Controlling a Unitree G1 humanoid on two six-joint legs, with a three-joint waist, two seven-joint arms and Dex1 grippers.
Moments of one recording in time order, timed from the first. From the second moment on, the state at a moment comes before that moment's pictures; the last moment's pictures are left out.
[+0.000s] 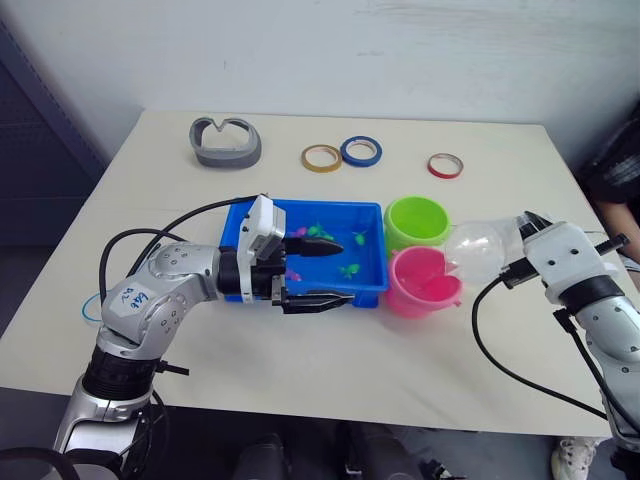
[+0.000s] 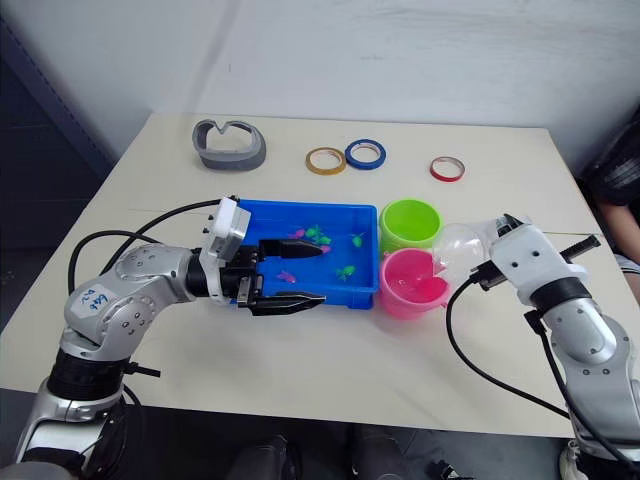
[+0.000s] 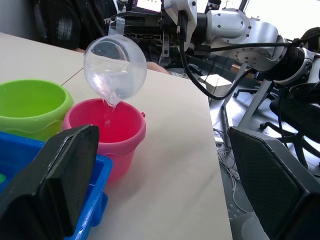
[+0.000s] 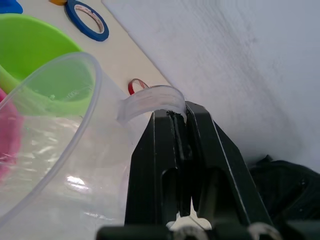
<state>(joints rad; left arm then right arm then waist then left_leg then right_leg) -0.53 0.57 -0.08 -0.34 -0.67 0.71 -0.92 0.00 -0.73 -0.26 -0.47 -0.12 0.22 0.29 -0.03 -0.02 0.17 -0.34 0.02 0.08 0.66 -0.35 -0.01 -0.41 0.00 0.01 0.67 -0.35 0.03</state>
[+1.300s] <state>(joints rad) -0.66 0.52 -0.03 -0.06 -0.55 0.64 -0.88 -0.51 -0.61 -0.24 0.02 0.07 0.38 0.30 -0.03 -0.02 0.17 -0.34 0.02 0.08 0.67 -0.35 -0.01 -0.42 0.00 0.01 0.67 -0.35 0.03</state>
